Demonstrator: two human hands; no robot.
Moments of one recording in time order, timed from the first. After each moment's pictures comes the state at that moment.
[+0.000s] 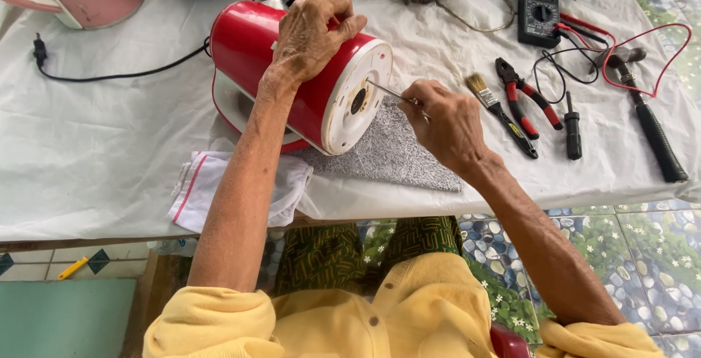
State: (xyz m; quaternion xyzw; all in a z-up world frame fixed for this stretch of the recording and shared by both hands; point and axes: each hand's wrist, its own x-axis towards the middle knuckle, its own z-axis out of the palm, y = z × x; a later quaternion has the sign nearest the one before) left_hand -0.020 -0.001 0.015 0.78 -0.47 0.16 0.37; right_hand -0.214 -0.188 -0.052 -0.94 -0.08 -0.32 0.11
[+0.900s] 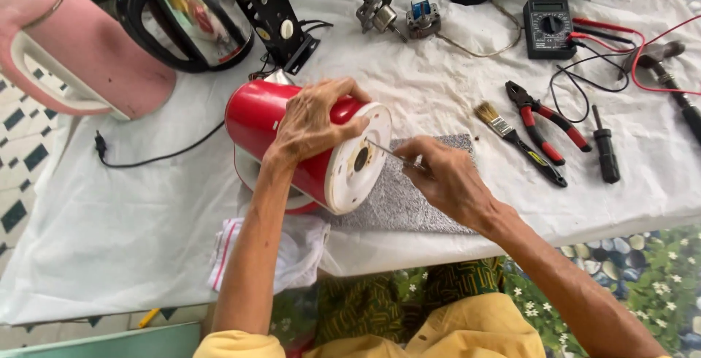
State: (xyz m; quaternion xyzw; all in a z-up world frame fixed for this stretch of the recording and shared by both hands) left_hand -0.037 0.007 0.046 0.83 -0.49 -0.04 0.26; right_hand -0.222 -0.179 -0.037 -0.89 -0.01 -0.16 0.43
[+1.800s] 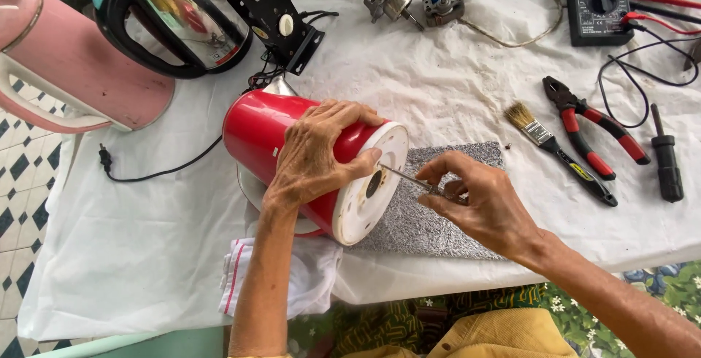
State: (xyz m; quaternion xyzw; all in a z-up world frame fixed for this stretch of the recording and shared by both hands) left_hand -0.049 0.006 0.057 0.81 -0.50 -0.06 0.31; right_hand -0.218 -0.185 -0.037 -0.79 0.05 -0.13 0.59
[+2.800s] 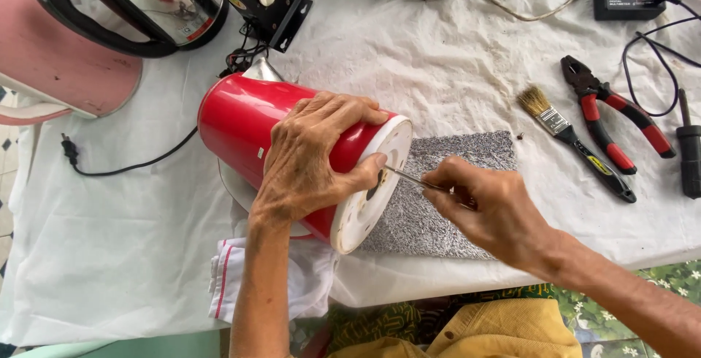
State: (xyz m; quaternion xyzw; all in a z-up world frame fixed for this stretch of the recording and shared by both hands) left_hand -0.054 0.002 0.060 0.79 -0.54 0.04 0.27; right_hand -0.216 -0.182 -0.022 -0.90 -0.01 -0.15 0.40
